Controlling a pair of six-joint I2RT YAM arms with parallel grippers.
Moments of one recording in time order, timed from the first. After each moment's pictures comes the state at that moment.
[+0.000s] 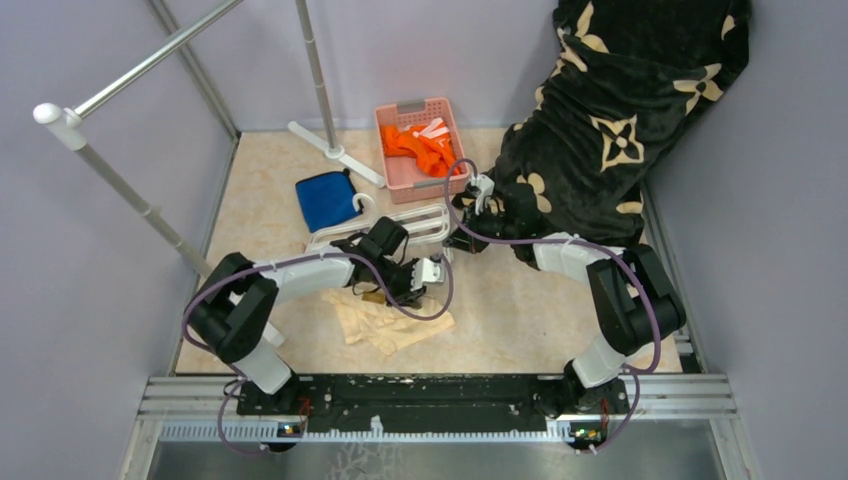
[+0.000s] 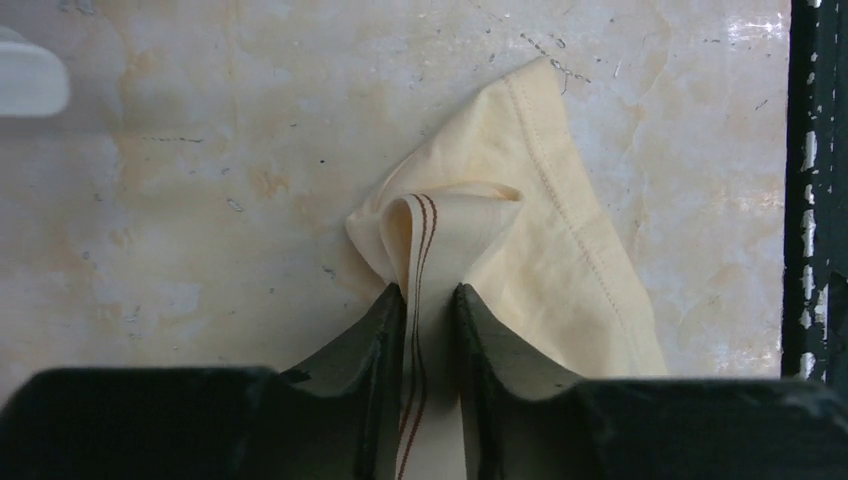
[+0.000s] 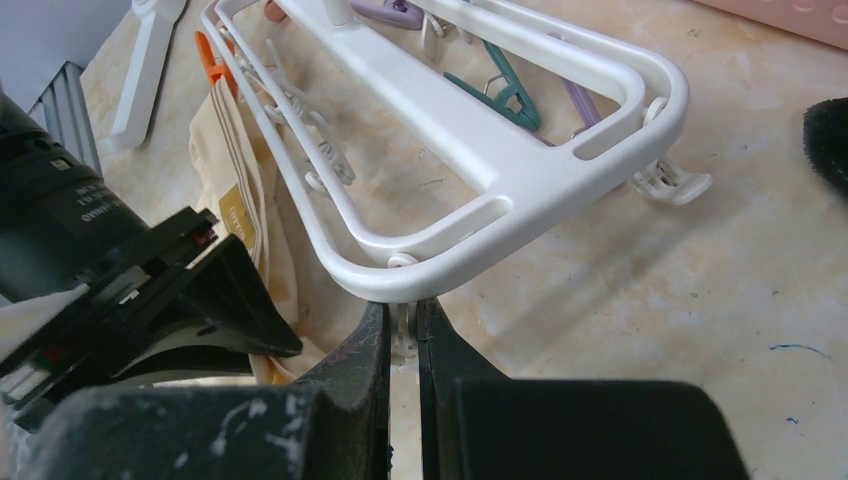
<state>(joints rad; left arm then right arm) -0.72 1.64 0.88 -0.30 0.62 0.75 0.41 1.59 0.80 0.29 -0.71 0.15</state>
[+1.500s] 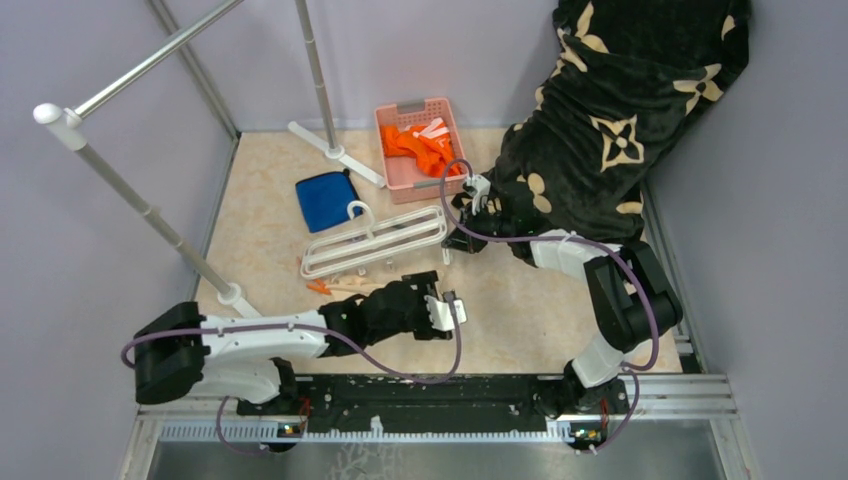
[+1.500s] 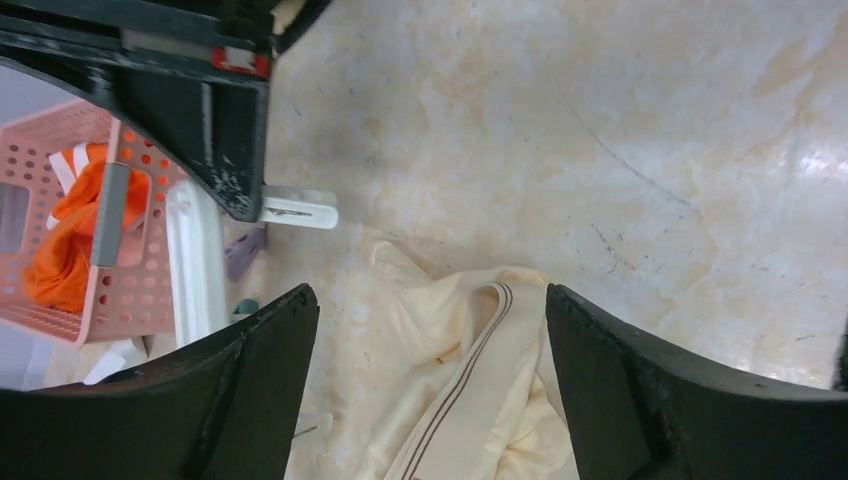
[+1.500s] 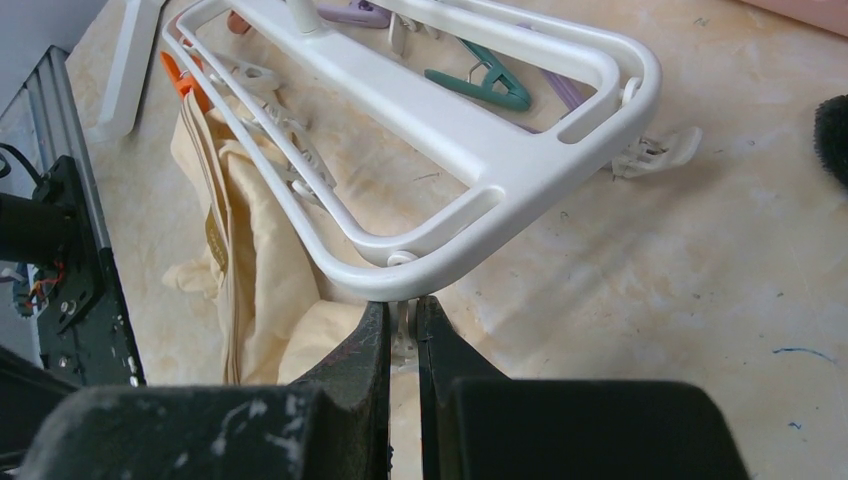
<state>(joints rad) -1.24 1.29 0.62 0.18 -0.24 0.49 0.42 1.61 0.83 0.24 -0.70 0.12</state>
